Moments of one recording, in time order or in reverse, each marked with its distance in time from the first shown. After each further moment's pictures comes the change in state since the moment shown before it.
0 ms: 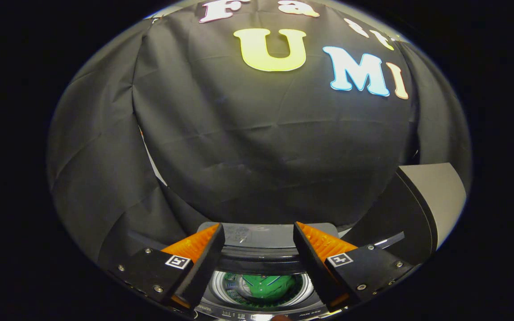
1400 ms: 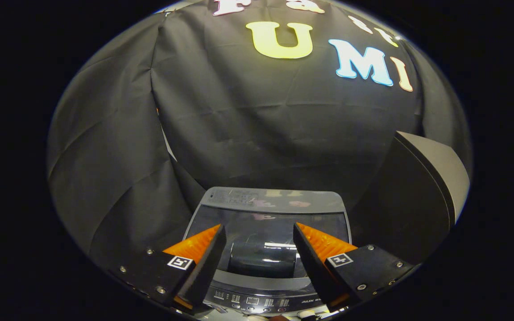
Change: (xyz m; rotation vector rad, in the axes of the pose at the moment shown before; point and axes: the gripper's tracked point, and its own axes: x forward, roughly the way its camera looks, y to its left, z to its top) arm -0.028 0.002 -0.089 -0.058 0.081 0.049
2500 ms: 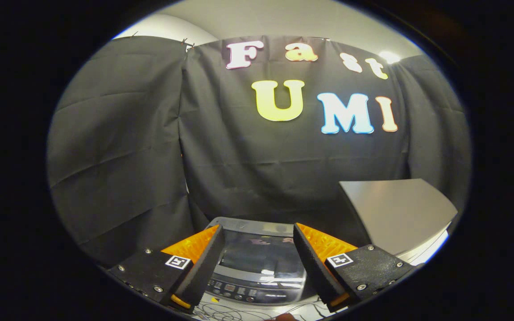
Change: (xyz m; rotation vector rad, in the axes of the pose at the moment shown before) arm -0.211 -0.081 0.035 -0.070 -0.404 0.054
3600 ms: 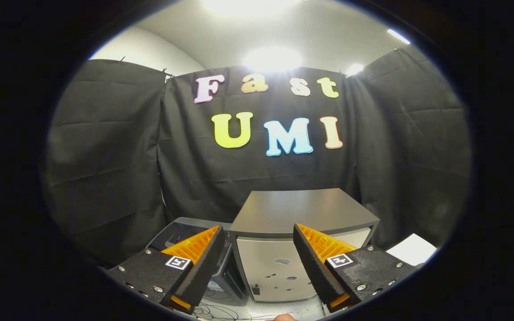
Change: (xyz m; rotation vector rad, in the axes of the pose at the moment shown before) arm -0.219 -0.211 -0.016 0.041 -0.123 -0.127
